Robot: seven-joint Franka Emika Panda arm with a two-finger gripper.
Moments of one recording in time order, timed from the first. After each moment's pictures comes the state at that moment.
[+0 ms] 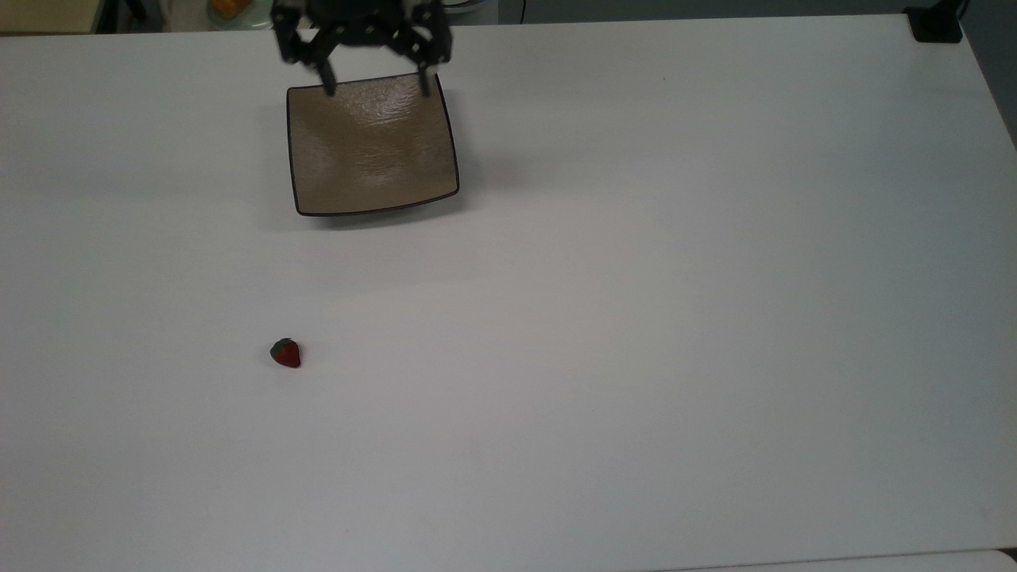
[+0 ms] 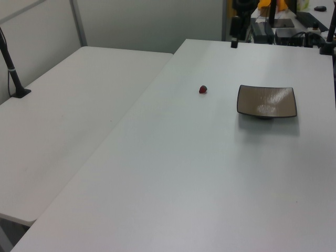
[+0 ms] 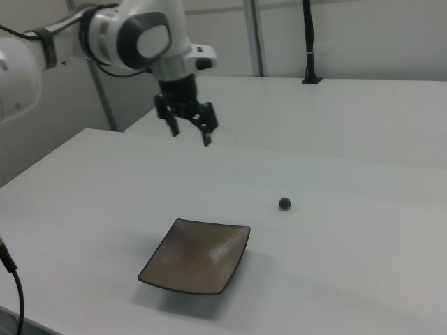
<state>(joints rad) 0.11 0.15 -0.13 -1.52 0.09 1.75 -0.03</state>
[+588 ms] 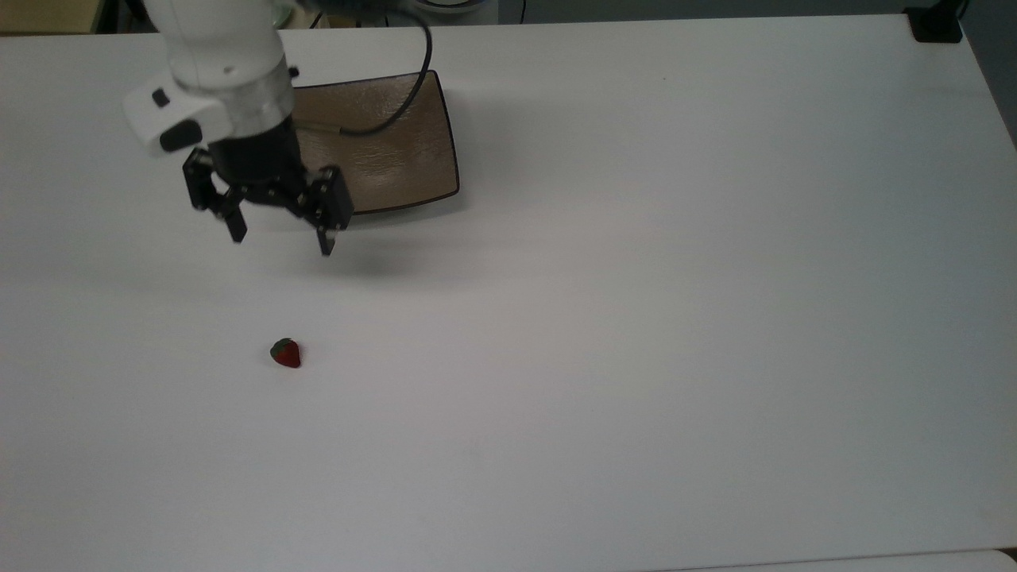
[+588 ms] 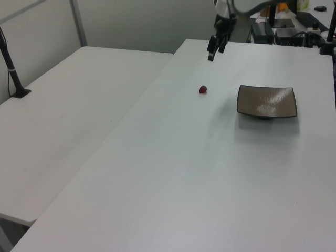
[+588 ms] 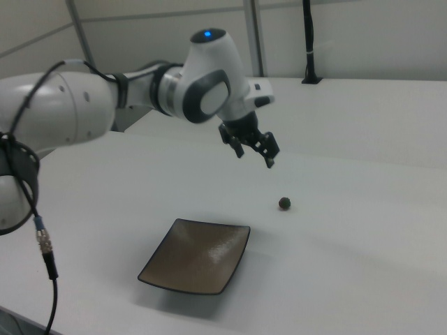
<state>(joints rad) 0.01 0.39 -0.13 -1.50 0.09 2.16 -0.06</state>
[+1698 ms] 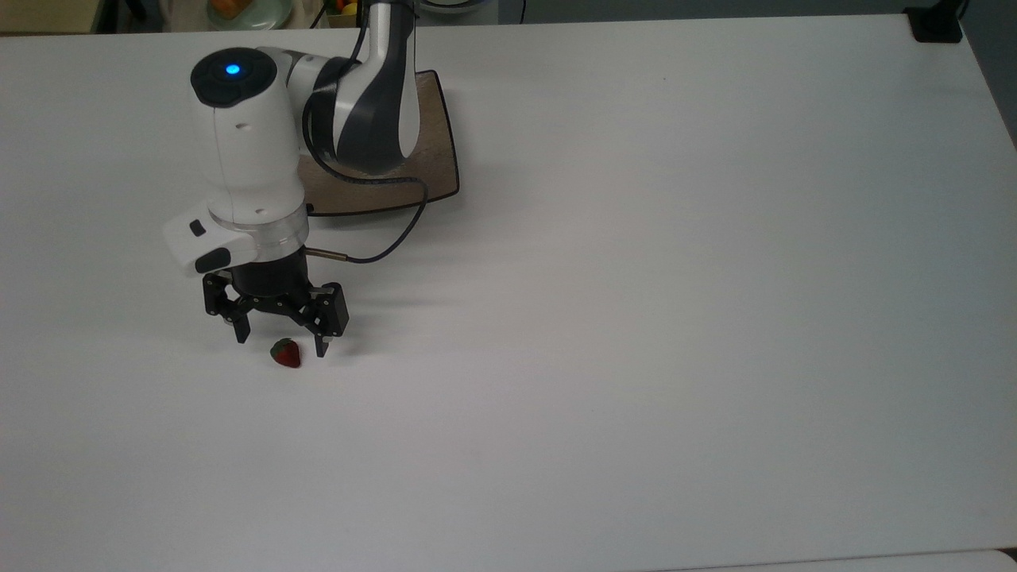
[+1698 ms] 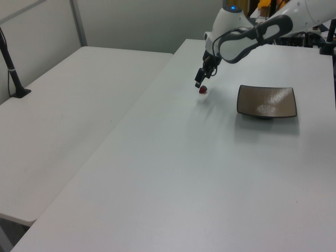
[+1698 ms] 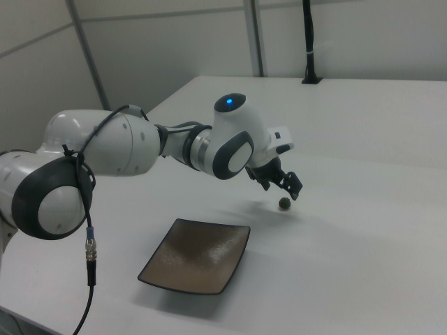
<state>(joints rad) -0.01 0.65 -0.13 -1.50 0.08 2.52 -0.07</state>
